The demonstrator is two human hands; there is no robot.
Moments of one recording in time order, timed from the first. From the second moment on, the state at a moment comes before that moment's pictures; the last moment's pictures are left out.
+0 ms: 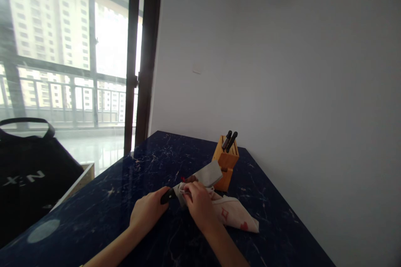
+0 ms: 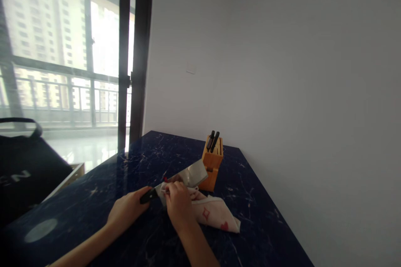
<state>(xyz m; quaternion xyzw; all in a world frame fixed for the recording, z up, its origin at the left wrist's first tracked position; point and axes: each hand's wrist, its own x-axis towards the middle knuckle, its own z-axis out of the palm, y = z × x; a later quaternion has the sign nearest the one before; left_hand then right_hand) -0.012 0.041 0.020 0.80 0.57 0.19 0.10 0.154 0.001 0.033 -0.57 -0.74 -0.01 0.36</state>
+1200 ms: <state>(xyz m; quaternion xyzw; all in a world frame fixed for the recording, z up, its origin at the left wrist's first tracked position) -0.014 0.038 0.019 0.80 0.56 0.19 0.12 0.146 -0.011 0.037 -0.58 -0.71 0.02 0.40</state>
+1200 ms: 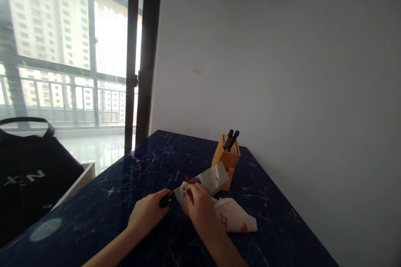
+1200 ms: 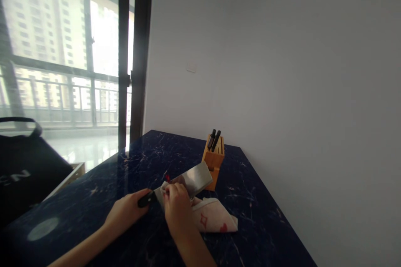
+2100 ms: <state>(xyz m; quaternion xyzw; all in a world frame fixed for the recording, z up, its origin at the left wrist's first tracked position) -0.014 0.043 0.007 0.84 0.52 0.16 0.09 0.142 -0.021 0.007 -0.60 -0.71 -0.01 0.37</state>
